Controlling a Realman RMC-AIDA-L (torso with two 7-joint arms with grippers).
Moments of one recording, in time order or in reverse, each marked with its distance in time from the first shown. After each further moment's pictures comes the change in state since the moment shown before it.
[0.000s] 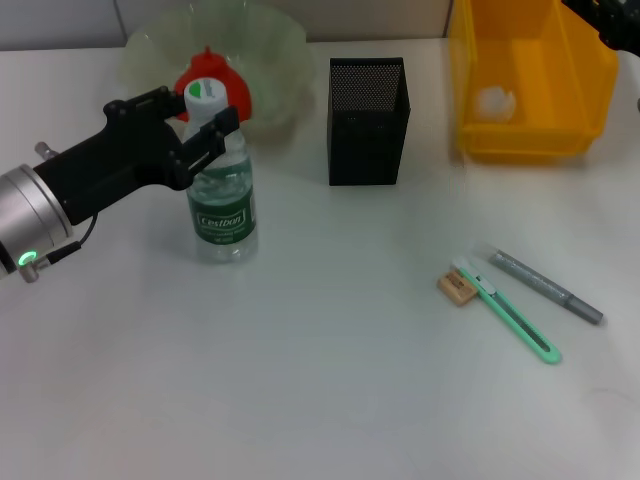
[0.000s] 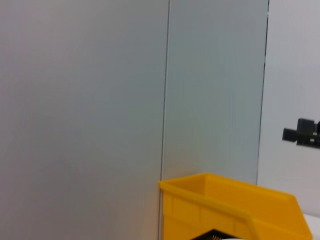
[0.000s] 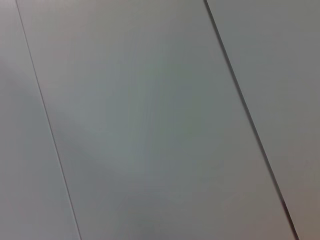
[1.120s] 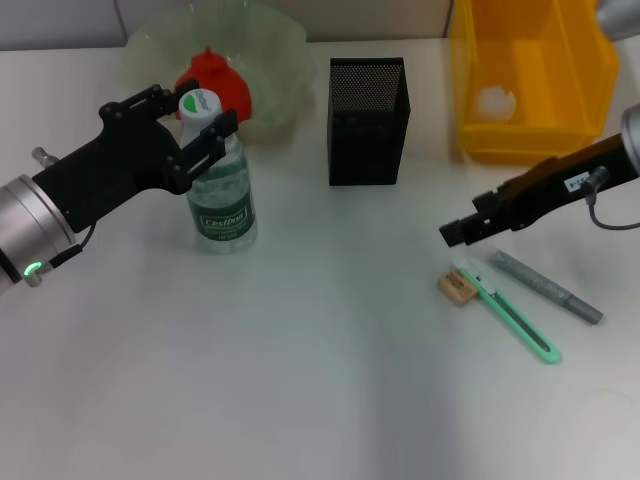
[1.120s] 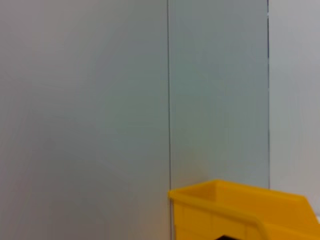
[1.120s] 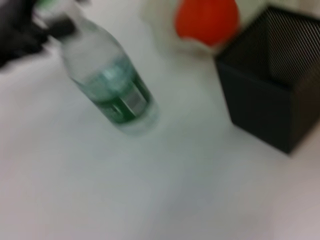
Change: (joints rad) left arm 0.001 -0.009 0.018 -0.059 -0.103 0.021 0.162; right arm 0.141 0.008 -0.312 -0.699 -1.184 -0.307 1.177
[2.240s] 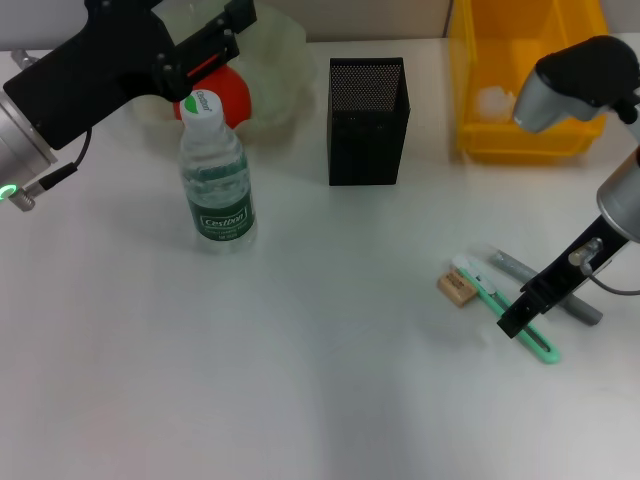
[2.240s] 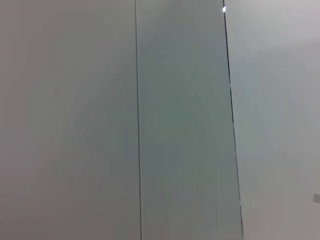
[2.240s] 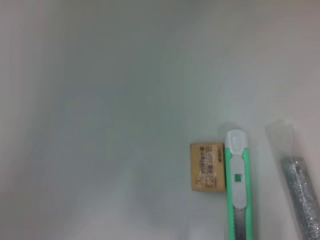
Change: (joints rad) left arm 0.005 0.009 -0.010 0.220 -0.036 0.076 -0.156; right arm 0.072 0.008 -0.247 0.058 -0.287 -0.081 0.339
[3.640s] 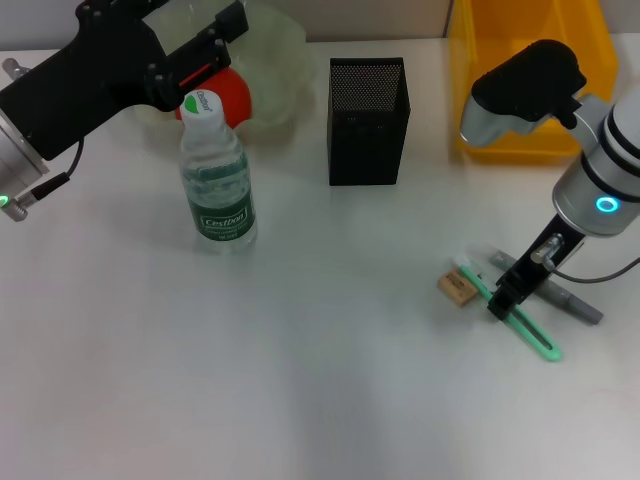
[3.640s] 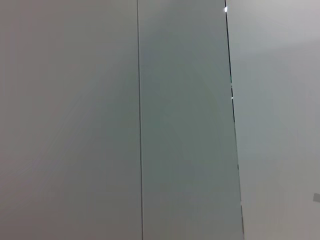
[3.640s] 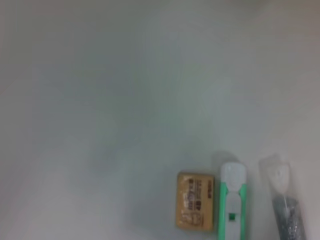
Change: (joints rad) left arm 0.024 0.000 0.000 0.011 -0.001 0.011 0.001; right arm 0.075 0.001 -0.164 0.102 -0.027 0.138 0.050
